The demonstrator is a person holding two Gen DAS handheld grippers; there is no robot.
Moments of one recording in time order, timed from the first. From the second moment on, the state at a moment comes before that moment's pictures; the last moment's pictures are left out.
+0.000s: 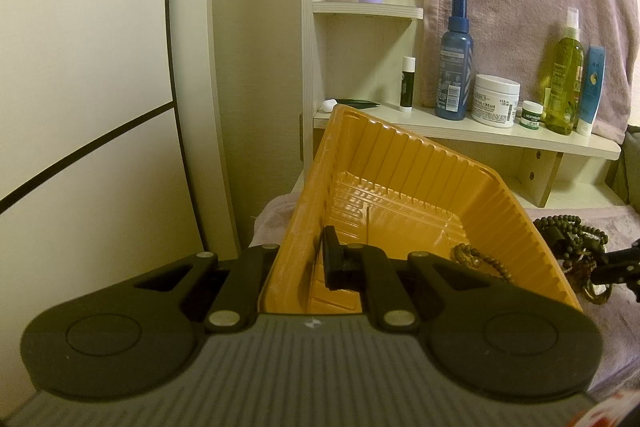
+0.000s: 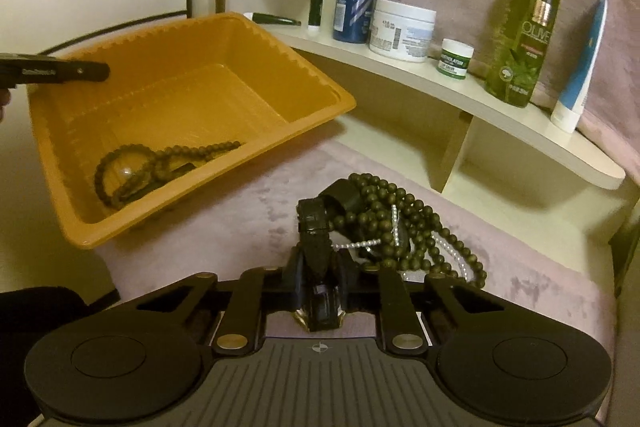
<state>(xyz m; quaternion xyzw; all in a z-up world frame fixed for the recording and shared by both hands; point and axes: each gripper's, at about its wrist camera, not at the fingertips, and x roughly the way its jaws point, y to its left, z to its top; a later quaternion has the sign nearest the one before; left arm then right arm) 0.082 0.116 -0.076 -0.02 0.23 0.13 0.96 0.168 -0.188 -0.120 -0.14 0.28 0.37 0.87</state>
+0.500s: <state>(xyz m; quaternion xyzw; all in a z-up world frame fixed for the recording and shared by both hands) 0.082 0.116 -0.076 -0.02 0.23 0.13 0.96 0.155 -0.251 -0.111 -0.02 0.31 0.33 0.89</state>
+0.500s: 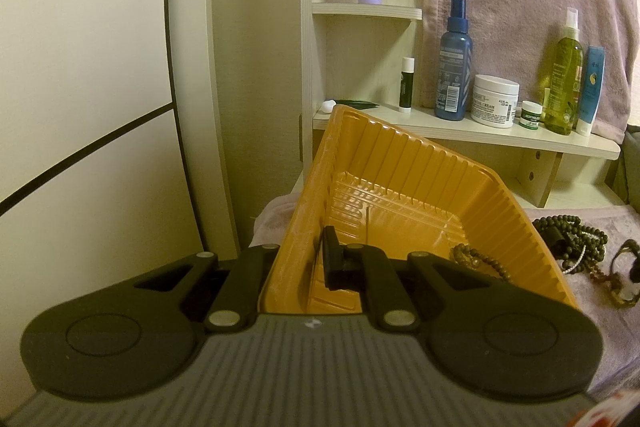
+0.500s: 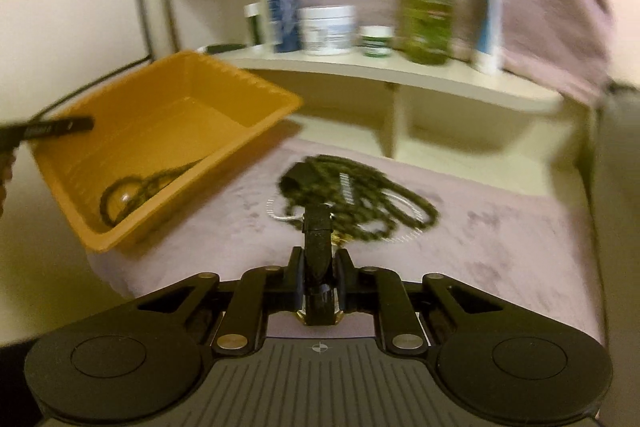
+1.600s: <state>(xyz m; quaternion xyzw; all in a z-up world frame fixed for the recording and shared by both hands) 0.083 0.114 -0.073 -0.02 0.23 0.13 0.97 0.164 -0.261 -0.103 0.00 0.34 0.26 0.90</state>
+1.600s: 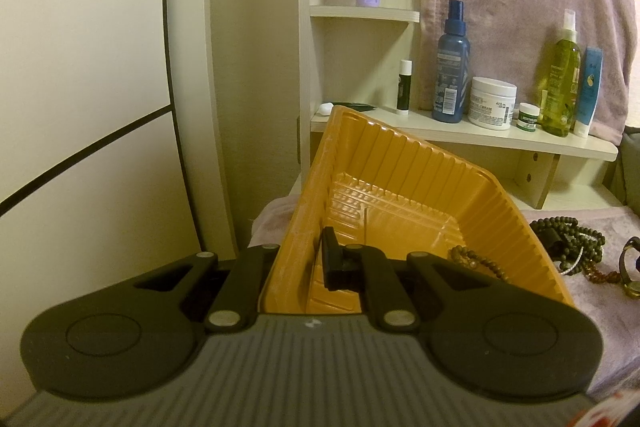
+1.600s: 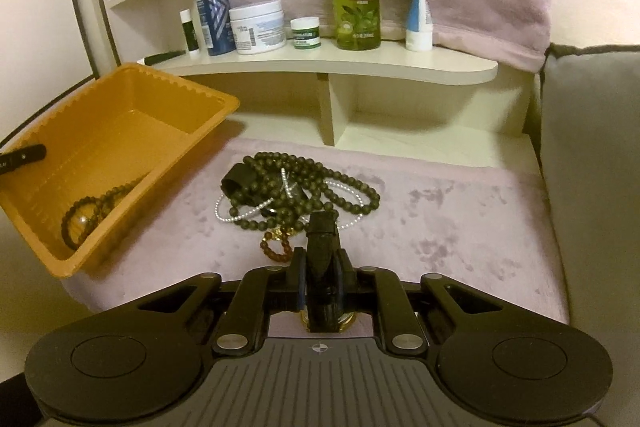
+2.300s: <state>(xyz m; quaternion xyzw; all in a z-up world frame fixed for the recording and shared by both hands) 0.083 0.115 -0.073 -0.02 0.23 0.13 0.97 0.172 -0.208 -0.065 0.02 0.29 0.34 0.89</state>
